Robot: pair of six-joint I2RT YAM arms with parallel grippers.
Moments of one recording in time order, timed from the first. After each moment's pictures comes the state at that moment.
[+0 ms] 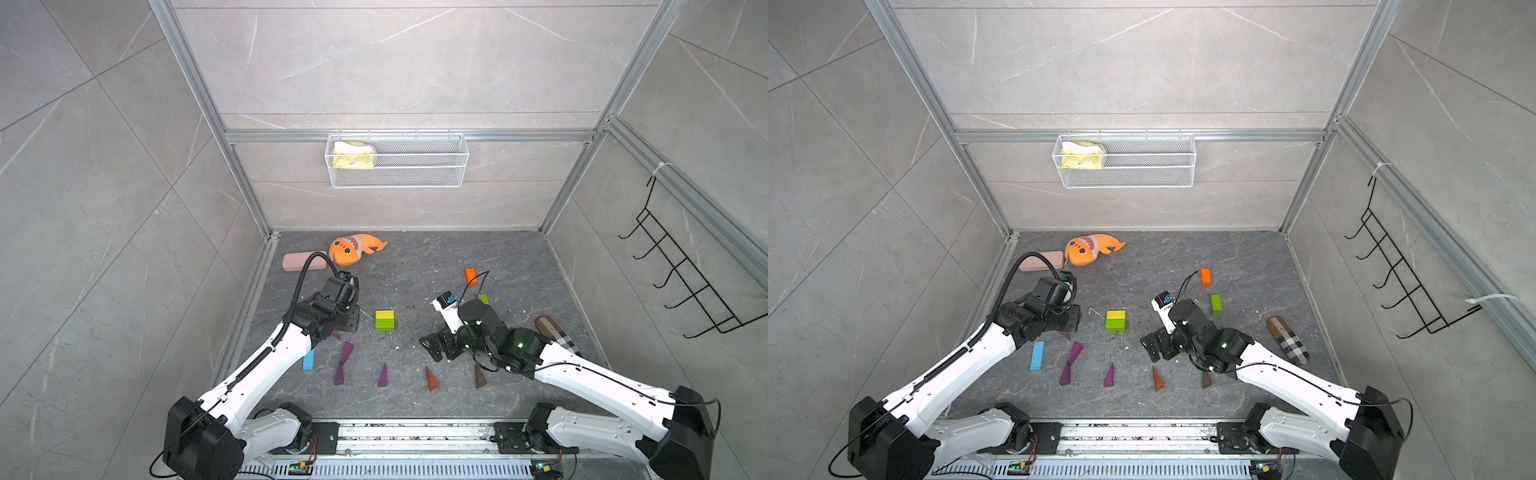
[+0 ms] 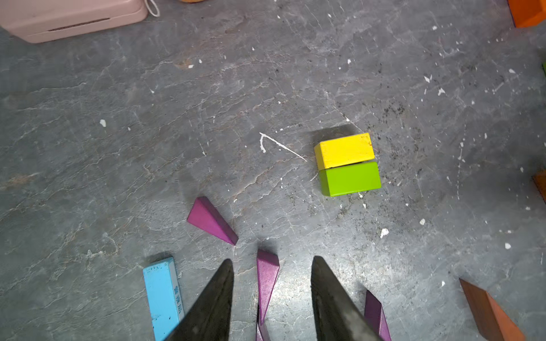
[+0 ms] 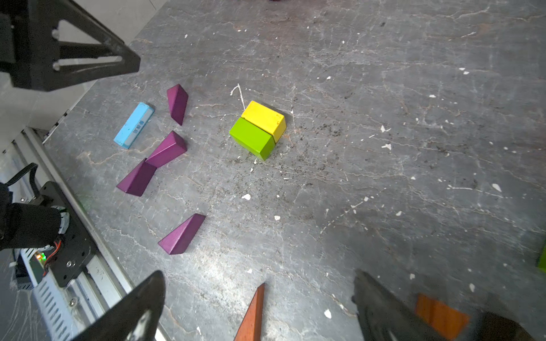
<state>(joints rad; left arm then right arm) -0.52 1.15 0.94 -0.76 -0.18 -0.33 0.85 1.10 0.80 -0.43 -0.04 0.27</state>
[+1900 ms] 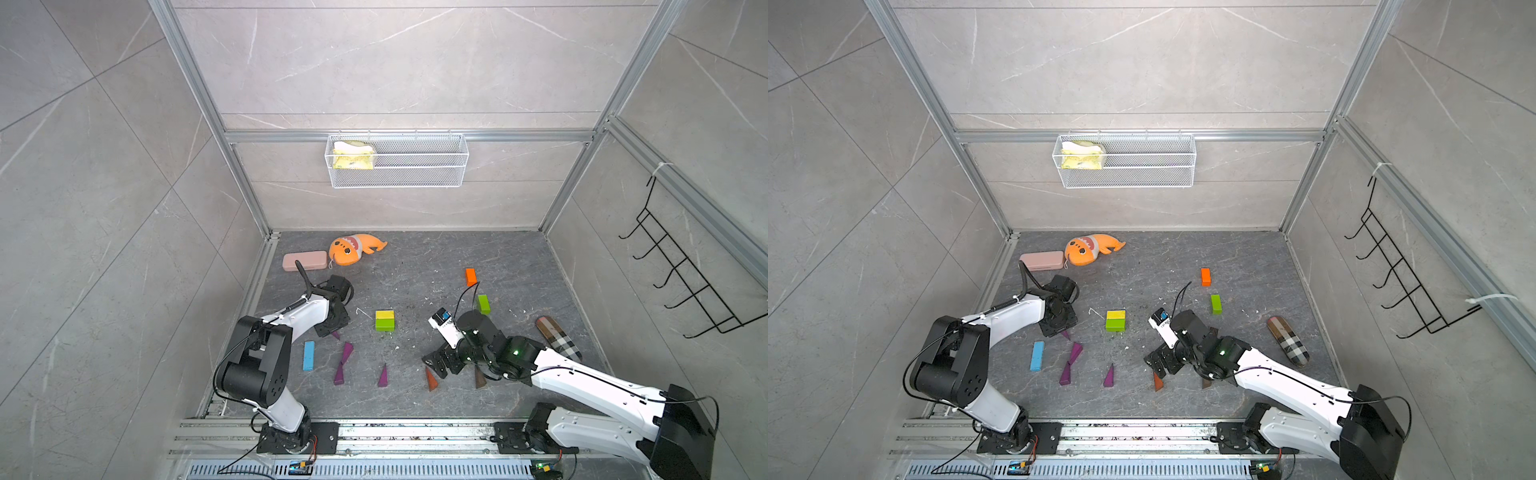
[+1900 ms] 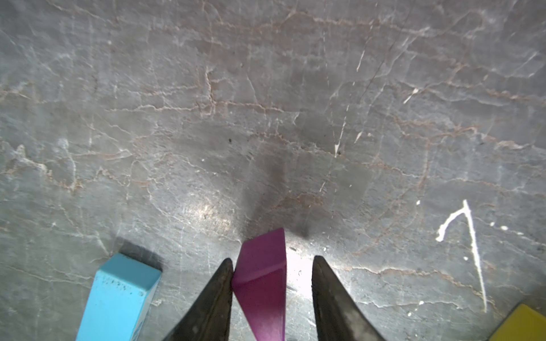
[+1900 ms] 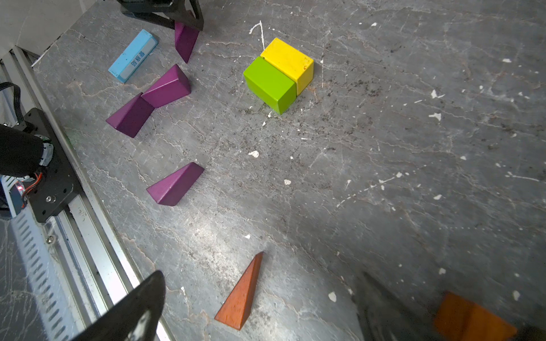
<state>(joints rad) -0.32 1.62 0.92 -0.66 -0.22 -0.80 0.85 1.10 0.68 -0.39 -0.12 0.16</state>
